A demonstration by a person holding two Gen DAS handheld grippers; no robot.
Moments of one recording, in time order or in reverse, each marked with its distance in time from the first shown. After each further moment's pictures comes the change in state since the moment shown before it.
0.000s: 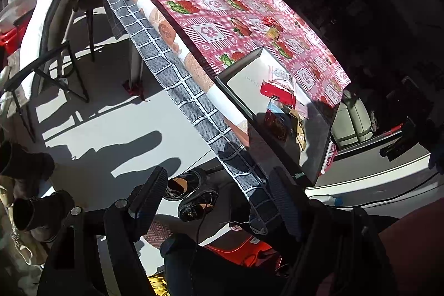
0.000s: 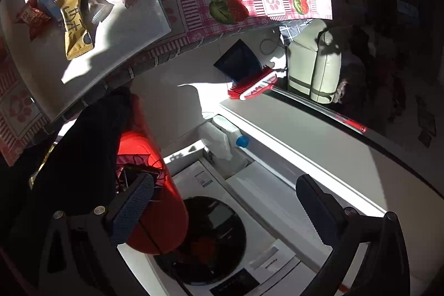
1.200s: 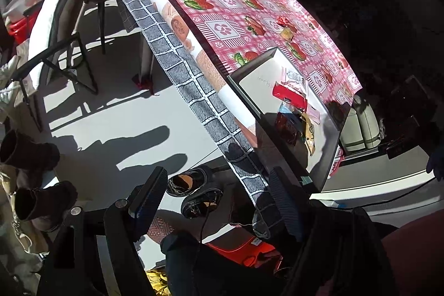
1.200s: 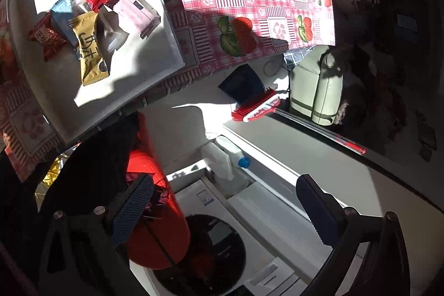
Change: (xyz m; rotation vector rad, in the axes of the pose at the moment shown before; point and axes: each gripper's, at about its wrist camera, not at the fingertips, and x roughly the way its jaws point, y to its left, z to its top) left arm 0.008 0.000 0.004 -0.057 0.019 0.066; right arm -0.014 0.010 0.020 -0.021 -0.115 0.026
